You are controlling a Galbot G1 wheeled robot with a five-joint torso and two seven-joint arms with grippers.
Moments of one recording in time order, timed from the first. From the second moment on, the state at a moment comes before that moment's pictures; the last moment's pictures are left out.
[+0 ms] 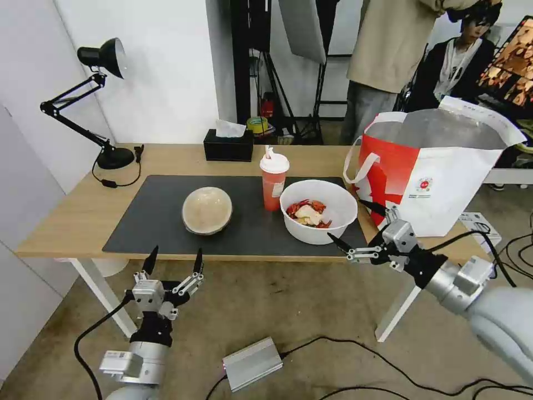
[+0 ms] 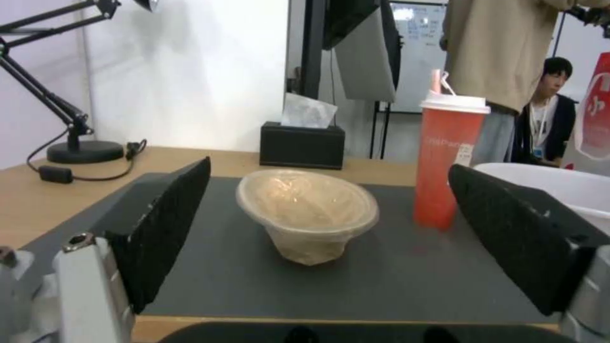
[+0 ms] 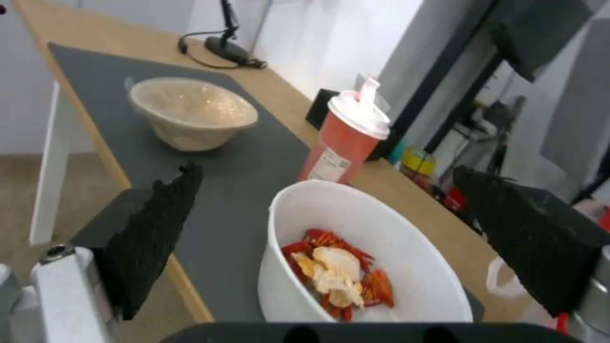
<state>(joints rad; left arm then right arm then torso) 1.72 -1.54 -0.57 -2.24 -0.12 -0.16 0.09 -1.38 0.50 0.60 2.22 0.58 -0.07 -0.25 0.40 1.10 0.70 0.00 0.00</state>
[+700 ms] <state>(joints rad) 1.71 -1.55 -0.58 -2.22 -0.11 -0.17 0.11 -0.91 0.41 0.20 2.00 0.65 -0.14 -0.47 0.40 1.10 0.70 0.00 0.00</state>
